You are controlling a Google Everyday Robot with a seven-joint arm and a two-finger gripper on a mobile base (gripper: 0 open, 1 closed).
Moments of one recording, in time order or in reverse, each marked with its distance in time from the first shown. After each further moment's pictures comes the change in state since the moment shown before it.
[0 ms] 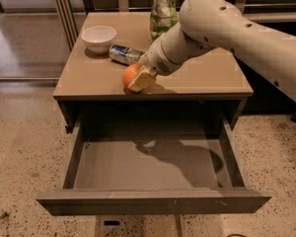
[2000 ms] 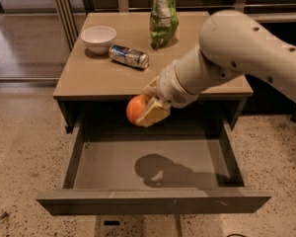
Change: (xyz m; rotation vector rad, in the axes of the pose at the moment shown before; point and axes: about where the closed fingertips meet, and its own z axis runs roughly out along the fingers) arm 0.028 0.106 -0.039 -0.137 0.005 -0.066
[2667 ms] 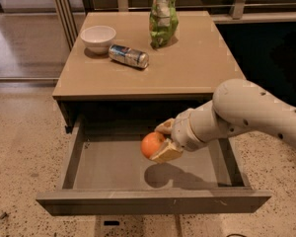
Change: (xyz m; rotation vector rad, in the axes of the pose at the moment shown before) arm 0.095 0.054 0.048 -0.002 -0.004 0.065
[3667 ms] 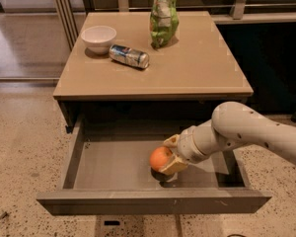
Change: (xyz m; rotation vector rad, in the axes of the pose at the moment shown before) arm 0.074 -0.004 0.054 -0.053 0.021 -0.008
